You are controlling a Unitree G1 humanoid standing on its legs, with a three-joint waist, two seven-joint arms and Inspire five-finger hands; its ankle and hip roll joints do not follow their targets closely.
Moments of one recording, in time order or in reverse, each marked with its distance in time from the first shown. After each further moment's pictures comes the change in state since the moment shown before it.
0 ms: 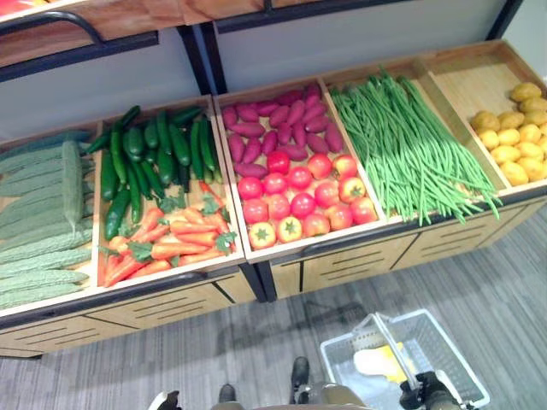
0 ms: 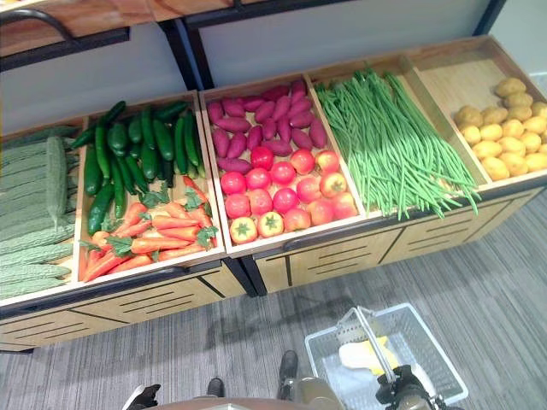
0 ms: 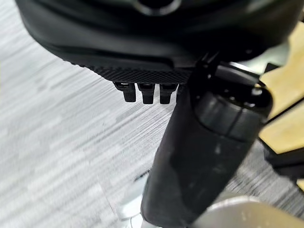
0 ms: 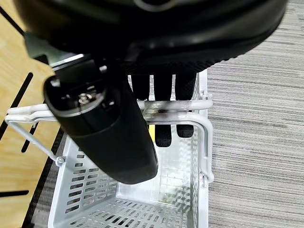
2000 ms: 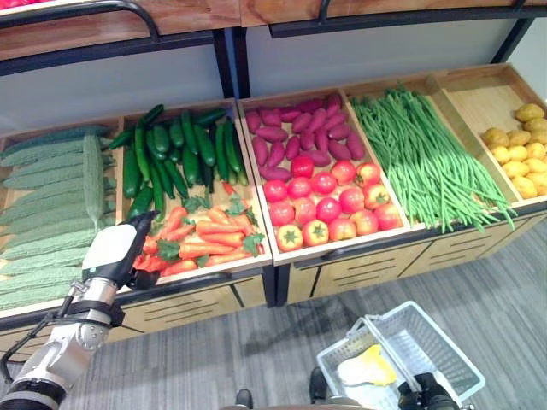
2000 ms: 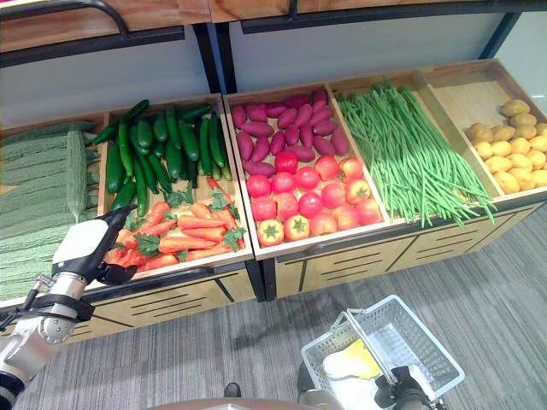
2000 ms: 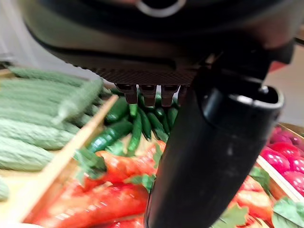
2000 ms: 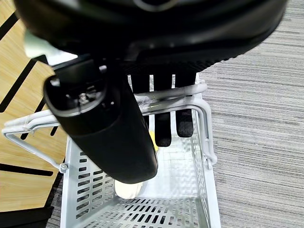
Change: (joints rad) left arm 0.013 0.621 -0.018 -1.018 0.290 -0.173 0.094; right arm 0.020 -0.013 -0.017 -0.061 -0.042 -0.052 0.008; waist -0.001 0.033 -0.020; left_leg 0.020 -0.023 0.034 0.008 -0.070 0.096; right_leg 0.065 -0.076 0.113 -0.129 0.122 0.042
